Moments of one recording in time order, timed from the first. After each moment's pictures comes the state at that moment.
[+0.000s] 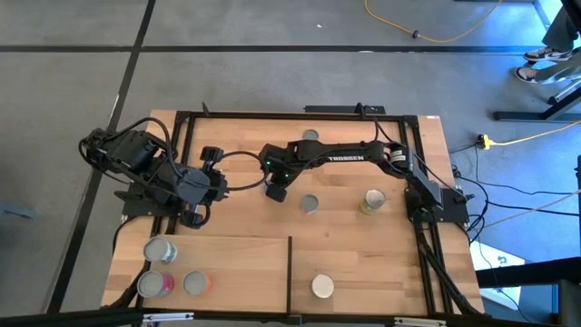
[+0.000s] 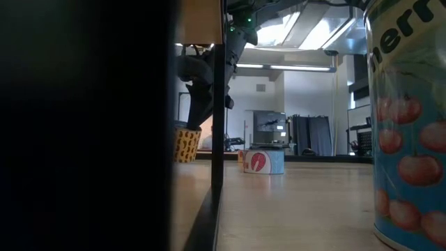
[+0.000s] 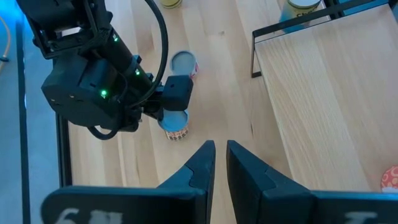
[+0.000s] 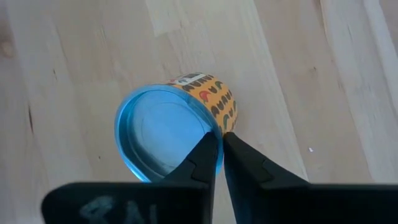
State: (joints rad) left arm -0.44 1.45 2.01 -1.56 -0.29 -0.11; right arm -0.12 2.24 1.91 -0.80 -0.05 0.20
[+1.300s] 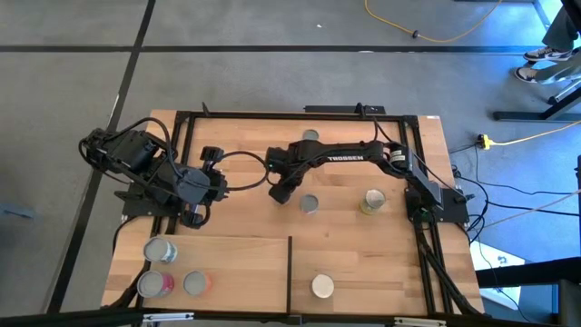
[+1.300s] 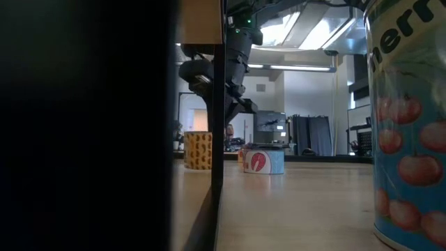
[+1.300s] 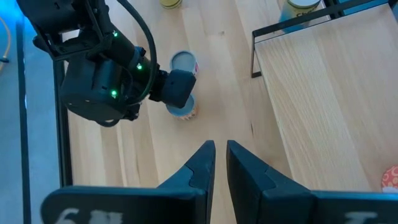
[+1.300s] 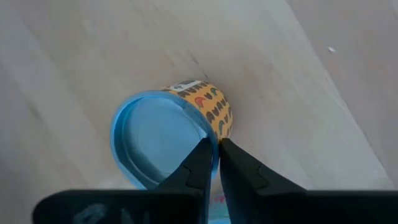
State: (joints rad) left arm -0.44 1.45 2.01 -1.56 -0.29 -0.10; right arm -0.12 2.24 1.91 -0.98 -0.14 0.51
